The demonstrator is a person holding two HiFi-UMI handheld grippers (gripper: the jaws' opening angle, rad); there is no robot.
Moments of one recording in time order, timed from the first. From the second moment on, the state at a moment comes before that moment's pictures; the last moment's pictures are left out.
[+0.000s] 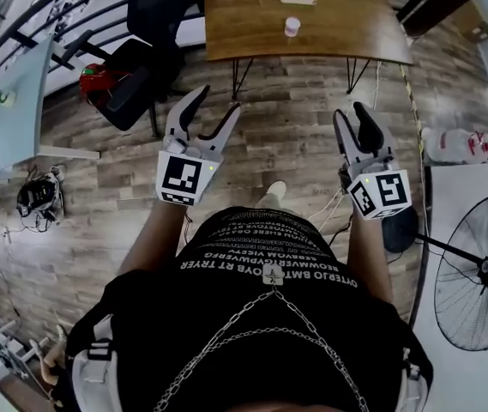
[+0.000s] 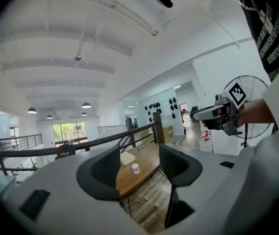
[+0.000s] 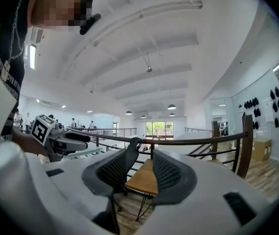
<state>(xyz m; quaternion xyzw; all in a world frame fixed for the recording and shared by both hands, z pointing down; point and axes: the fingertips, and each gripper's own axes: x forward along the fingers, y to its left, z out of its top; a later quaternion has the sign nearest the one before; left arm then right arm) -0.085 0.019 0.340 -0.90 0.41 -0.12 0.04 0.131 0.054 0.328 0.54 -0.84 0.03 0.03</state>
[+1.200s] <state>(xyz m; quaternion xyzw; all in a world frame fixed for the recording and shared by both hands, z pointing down) -0.005 -0.035 0.350 -0.88 0.46 -0.13 0.03 0.216 -0.021 0.355 0.49 -0.87 0.05 0.03</state>
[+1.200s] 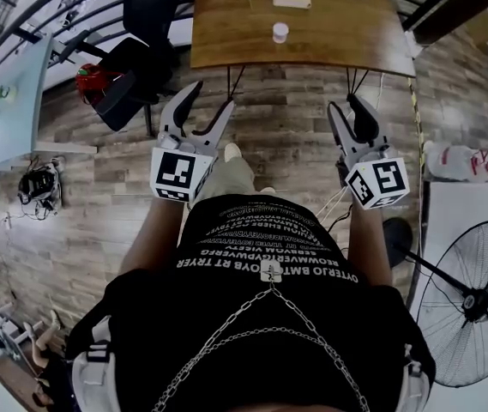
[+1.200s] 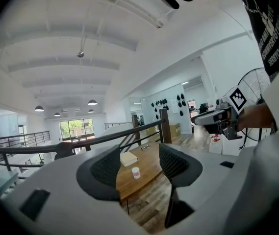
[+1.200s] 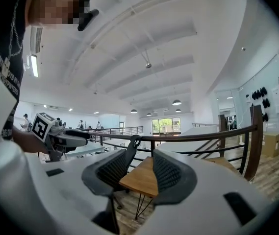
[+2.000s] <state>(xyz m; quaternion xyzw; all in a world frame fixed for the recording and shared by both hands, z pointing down) 0.022 -0.146 0.361 -0.90 0.41 -0.13 0.03 0.233 -0.103 0.362 0.53 -0.85 0.07 0.02</state>
